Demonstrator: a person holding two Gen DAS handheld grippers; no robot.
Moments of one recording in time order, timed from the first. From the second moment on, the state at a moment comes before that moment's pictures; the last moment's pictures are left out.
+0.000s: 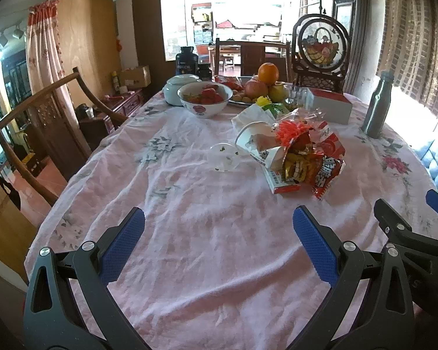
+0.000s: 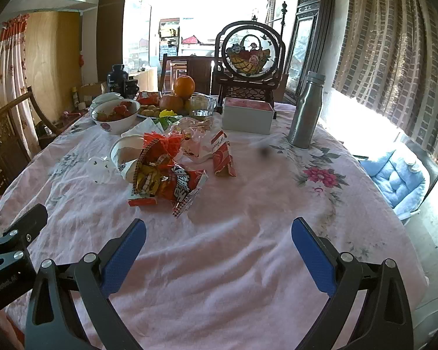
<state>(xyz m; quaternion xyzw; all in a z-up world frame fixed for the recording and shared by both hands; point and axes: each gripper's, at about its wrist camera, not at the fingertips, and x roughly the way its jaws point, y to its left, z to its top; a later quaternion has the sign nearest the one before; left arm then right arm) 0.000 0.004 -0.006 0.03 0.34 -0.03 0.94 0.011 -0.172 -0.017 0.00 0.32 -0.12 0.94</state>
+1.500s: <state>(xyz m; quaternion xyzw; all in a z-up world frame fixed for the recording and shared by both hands) 0.000 0.006 -0.005 0.03 0.34 -0.03 0.94 0.008 -0.170 -0.015 0.00 0.32 -0.11 0.94</state>
